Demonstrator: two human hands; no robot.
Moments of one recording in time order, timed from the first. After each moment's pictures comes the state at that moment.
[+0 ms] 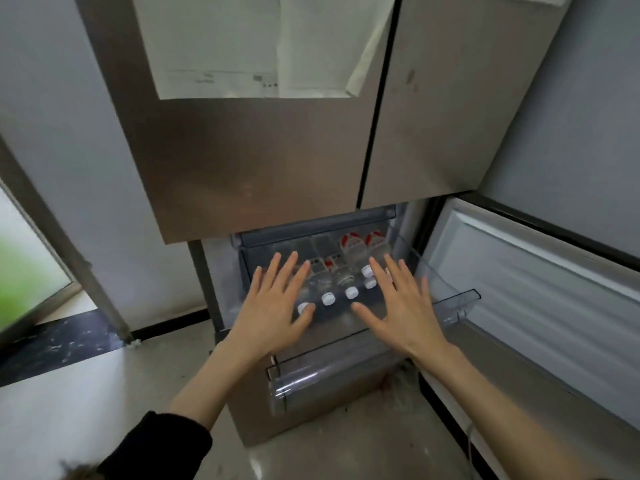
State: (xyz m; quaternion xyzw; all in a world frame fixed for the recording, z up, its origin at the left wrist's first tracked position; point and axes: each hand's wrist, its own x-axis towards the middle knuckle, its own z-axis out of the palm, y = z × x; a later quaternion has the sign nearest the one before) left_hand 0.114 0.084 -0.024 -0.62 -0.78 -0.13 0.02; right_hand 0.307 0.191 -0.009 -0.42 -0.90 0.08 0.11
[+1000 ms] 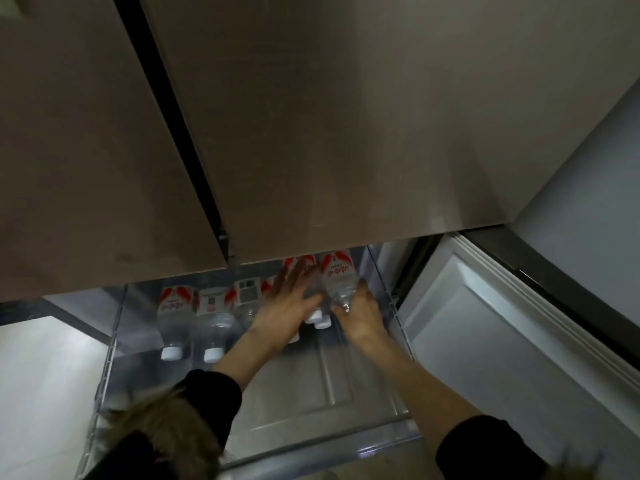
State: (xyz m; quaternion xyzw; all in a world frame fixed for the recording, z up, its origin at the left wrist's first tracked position) left_hand 0.148 0.359 -0.126 -0.62 -0.78 0.03 0.05; right_hand 0.256 0.460 -0.136 -0.49 -0.79 0.37 0.05
